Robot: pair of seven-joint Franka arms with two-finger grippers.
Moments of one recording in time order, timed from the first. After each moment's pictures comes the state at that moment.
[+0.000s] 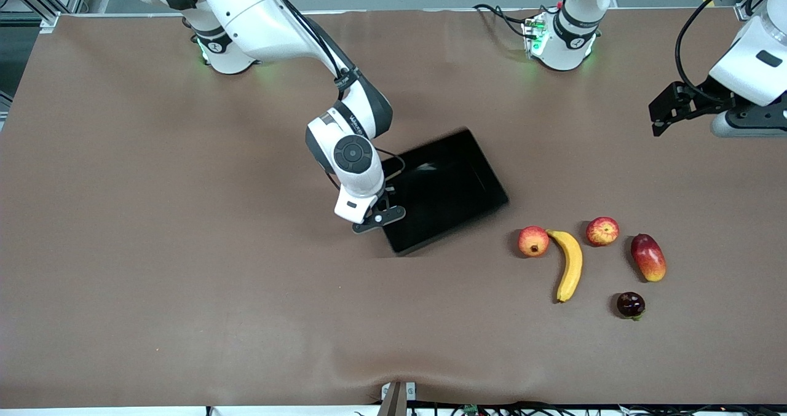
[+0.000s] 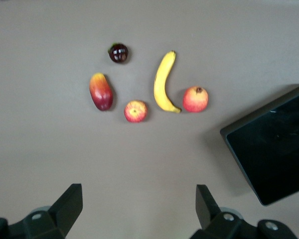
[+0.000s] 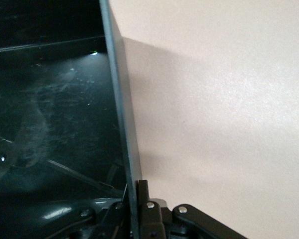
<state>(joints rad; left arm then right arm) 0.21 0.05 -0.40 -1.40 0.10 1.46 -0.12 0.74 0.74 -0.07 -1.47 0.12 2.20 0.27</state>
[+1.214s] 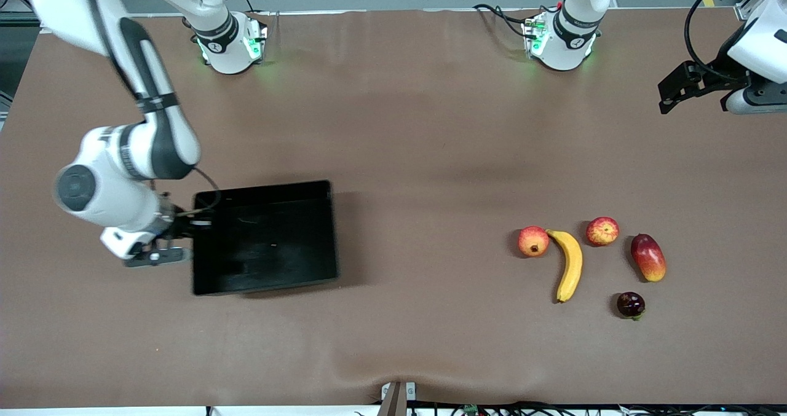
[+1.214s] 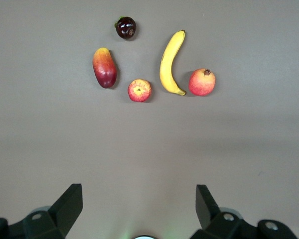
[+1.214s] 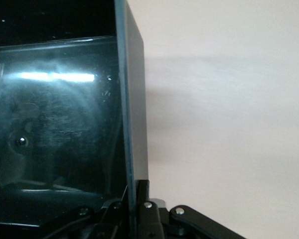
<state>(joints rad) 0.02 -0.07 -0.15 -1.55 0.05 1.47 -0.13 0.09 0.40 -0.08 -1.83 0.11 2.19 -0.16</state>
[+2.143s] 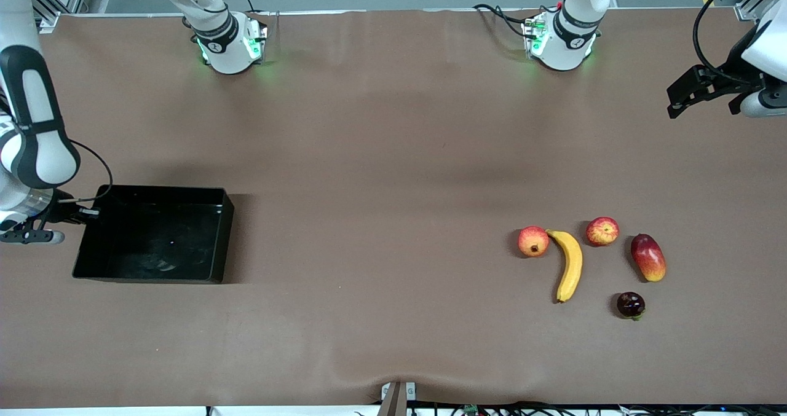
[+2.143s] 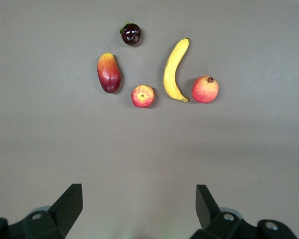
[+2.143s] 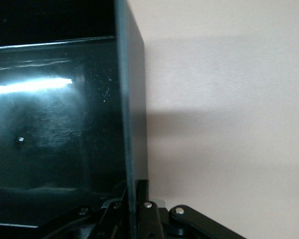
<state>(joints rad) 0.03 -0.07 -0.14 -1.55 0.05 1.50 -0.13 -0.35 0.50 -0.08 -1.91 0.22 2.41 -0.56</state>
